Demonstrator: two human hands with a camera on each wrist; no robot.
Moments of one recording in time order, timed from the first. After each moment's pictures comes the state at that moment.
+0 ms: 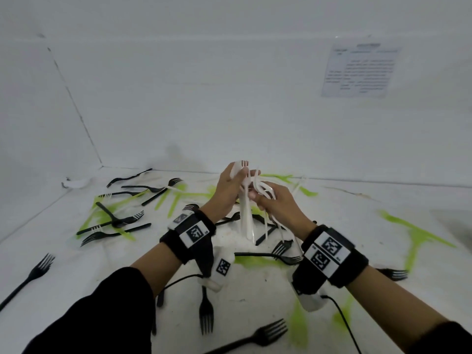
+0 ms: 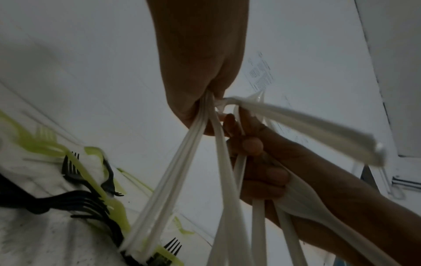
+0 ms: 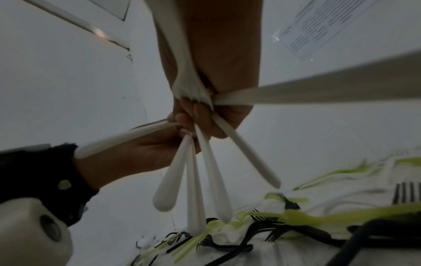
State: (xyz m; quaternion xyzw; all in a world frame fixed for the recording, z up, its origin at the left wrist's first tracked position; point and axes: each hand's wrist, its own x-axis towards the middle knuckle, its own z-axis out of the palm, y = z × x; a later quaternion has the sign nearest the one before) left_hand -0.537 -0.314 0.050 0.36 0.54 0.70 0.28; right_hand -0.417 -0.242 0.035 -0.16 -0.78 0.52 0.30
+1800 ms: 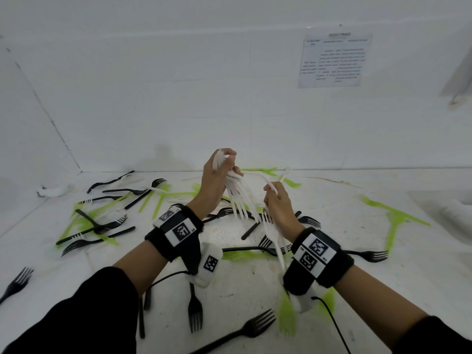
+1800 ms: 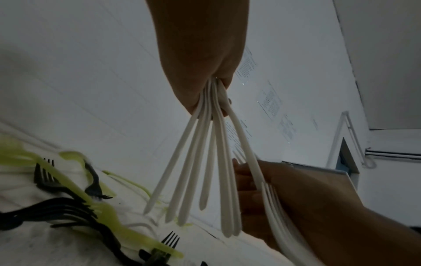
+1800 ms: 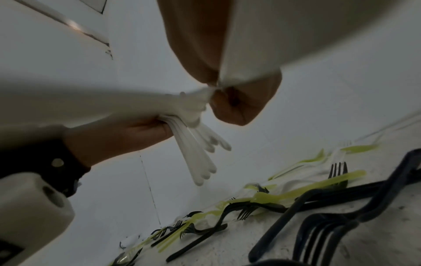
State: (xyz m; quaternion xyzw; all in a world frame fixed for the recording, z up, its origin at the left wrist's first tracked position) left_hand -0.530 -0.304 0.058 0.39 0.48 0.74 0.24; right_hand -0.397 -0.242 0.018 -0.35 -0.66 0.57 0.35
